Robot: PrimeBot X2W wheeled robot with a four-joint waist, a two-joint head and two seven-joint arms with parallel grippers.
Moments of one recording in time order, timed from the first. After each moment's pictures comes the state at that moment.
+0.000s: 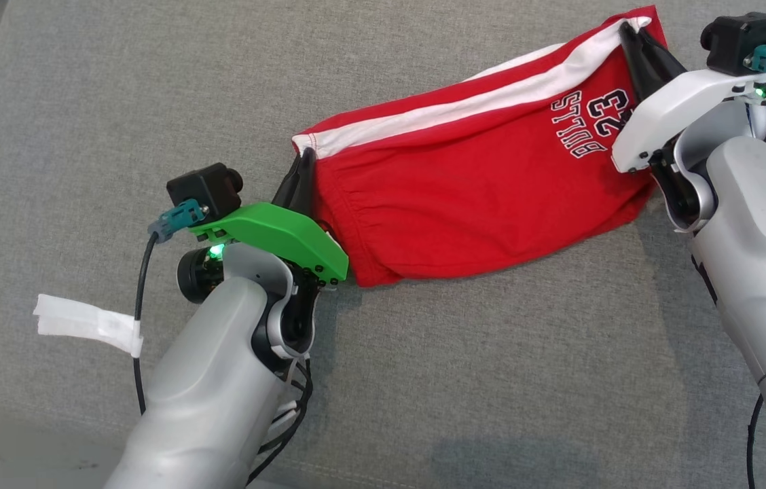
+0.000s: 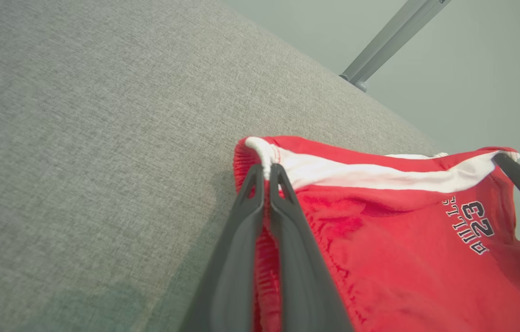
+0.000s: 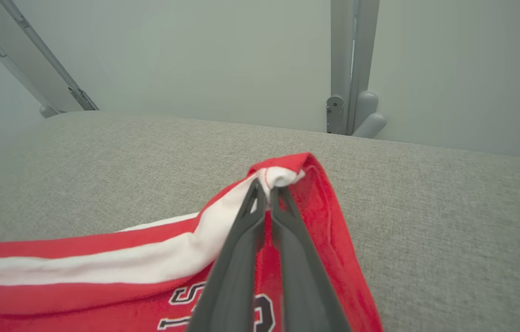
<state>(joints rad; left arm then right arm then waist) -0.66 0.05 -0.55 0.51 -0.94 0.18 -0.12 -0.95 -0.26 0.31 0.81 0.47 0.13 -0.10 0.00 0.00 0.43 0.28</state>
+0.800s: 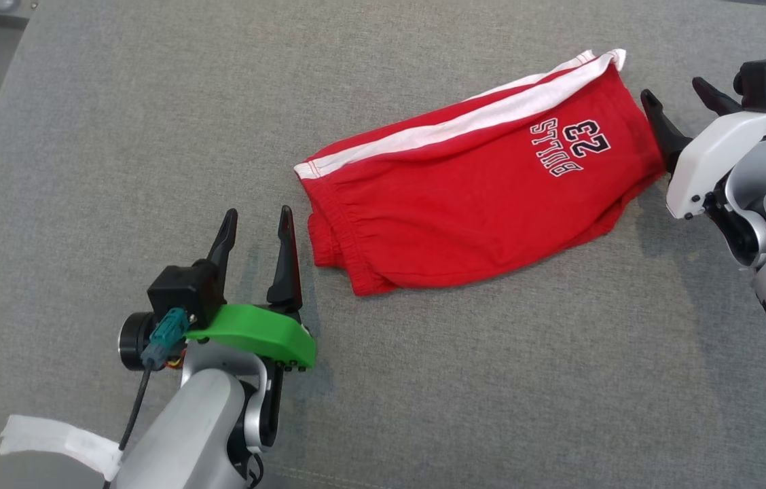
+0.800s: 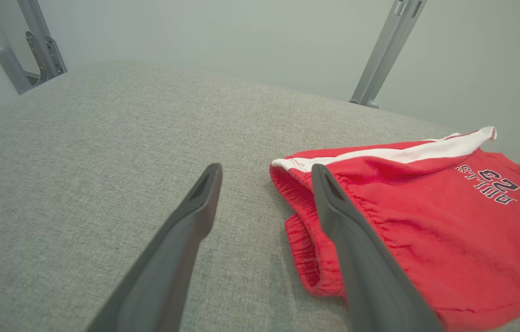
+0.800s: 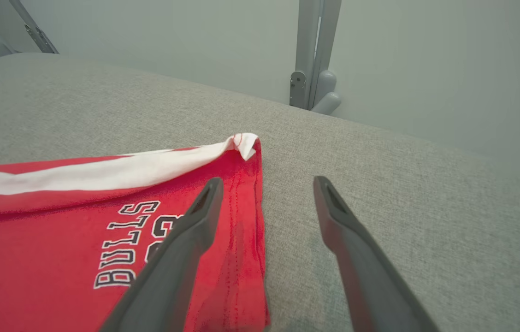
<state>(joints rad) -0.43 0.19 -0.58 0.30 -0.67 0.29 -0.26 -0.83 -0.42 0.38 0.69 0.50 0.13 0.03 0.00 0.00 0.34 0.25</state>
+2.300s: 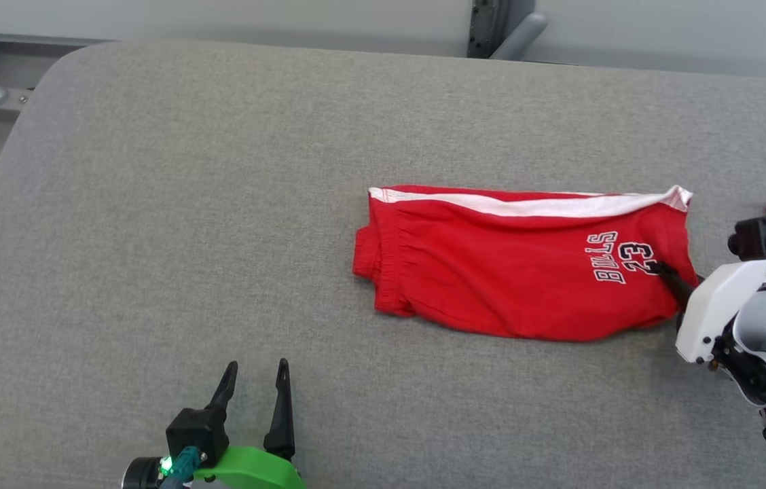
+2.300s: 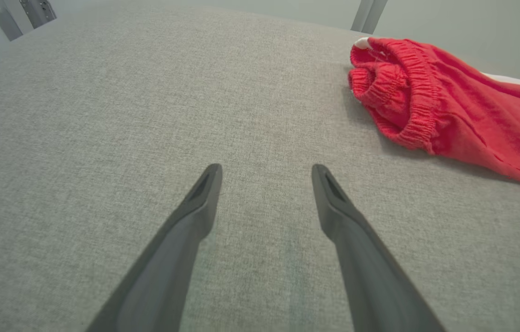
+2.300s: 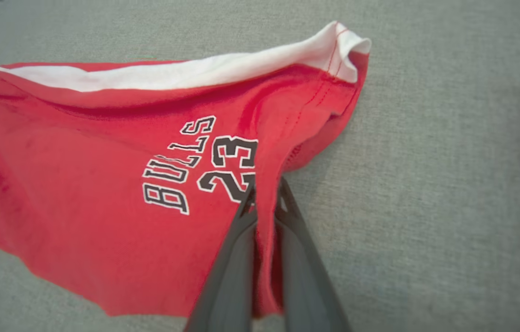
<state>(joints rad) -0.06 0.13 -0.43 0.31 -0.44 0.18 -0.26 -0.43 -0.46 0.30 0.52 0.69 0.13 0.25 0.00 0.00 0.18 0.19</state>
